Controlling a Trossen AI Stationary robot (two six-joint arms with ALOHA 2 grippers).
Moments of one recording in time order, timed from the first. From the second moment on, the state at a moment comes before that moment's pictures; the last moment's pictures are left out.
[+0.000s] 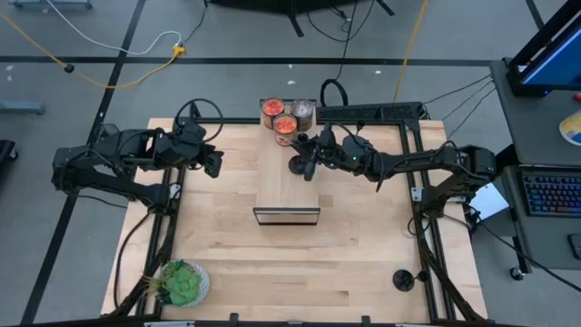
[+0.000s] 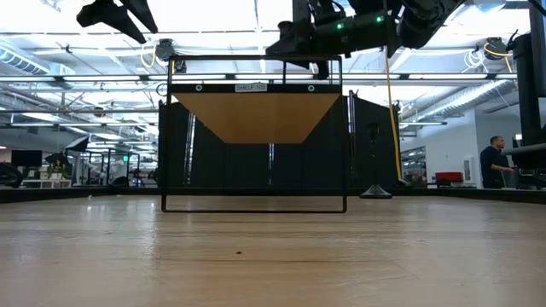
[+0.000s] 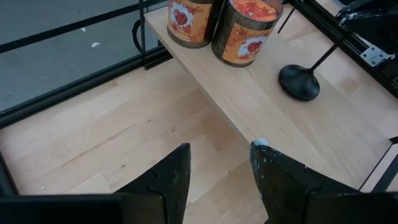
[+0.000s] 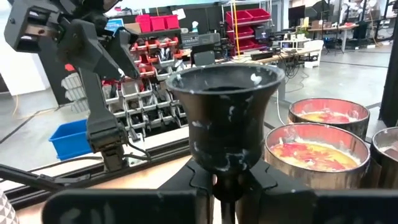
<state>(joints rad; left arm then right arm) 0.07 0.97 1.24 -1.10 -0.44 -0.76 -0.19 1.53 0.89 0.67 0.16 0.14</state>
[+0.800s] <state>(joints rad) 0.07 0.97 1.24 -1.10 -0.44 -0.76 -0.17 1.52 0.89 0.67 0.17 0.14</state>
